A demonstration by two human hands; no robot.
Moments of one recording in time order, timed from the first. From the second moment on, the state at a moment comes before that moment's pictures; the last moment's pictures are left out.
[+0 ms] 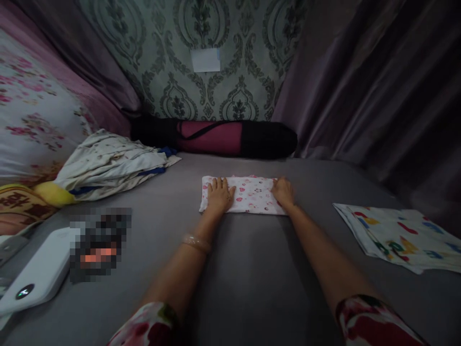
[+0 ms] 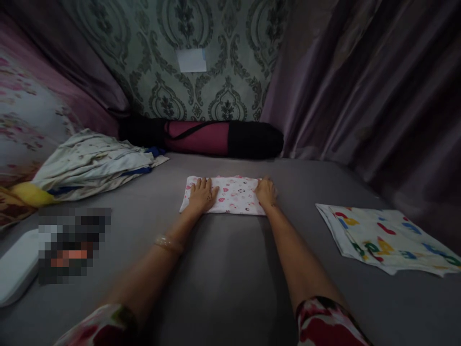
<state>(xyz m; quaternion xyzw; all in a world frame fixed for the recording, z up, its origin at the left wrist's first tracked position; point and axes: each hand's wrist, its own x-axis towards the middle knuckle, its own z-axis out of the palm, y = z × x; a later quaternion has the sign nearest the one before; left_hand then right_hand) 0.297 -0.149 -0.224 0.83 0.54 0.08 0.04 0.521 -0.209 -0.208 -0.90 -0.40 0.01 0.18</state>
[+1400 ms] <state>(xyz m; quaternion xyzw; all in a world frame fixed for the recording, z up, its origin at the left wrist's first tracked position) 0.314 -0.159 -0.220 0.87 0.47 0.16 -0.02 0.432 -0.207 -0.216 -0.71 -0.69 -0.05 0.11</state>
